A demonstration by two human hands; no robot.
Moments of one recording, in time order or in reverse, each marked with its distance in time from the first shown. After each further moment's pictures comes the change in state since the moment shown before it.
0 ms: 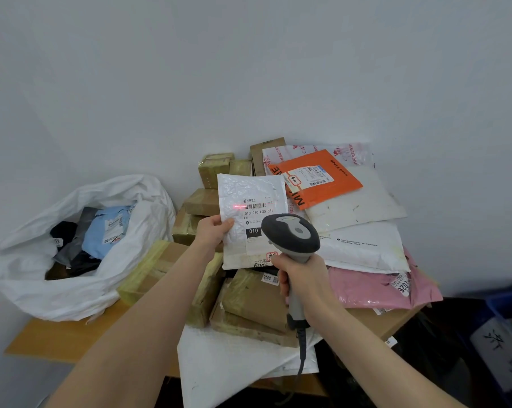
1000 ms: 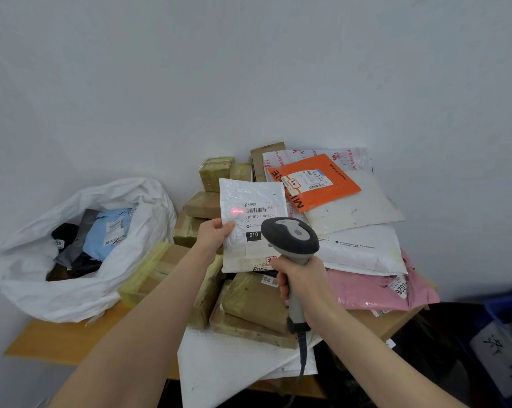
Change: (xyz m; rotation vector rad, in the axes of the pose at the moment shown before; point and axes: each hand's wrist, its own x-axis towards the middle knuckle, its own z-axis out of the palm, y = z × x) left_hand -0.009 0.000 0.000 0.006 -0.002 0.012; right_hand -0.011 -0.006 -0.002 0.030 -0.037 0.027
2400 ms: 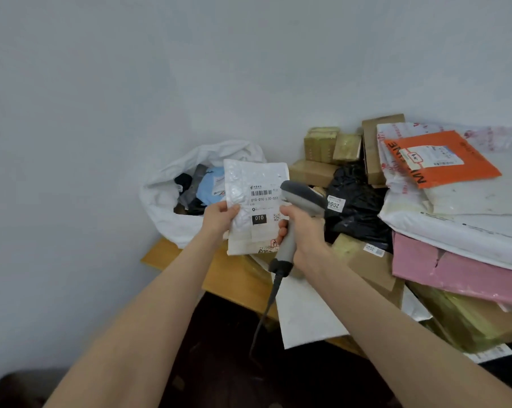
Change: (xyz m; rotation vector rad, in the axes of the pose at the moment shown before) left_hand -0.094 -0.039 -0.213 -0.027 0.304 0.052; right_hand -0.035 0.018 0.191 0.407 -0.176 0.255
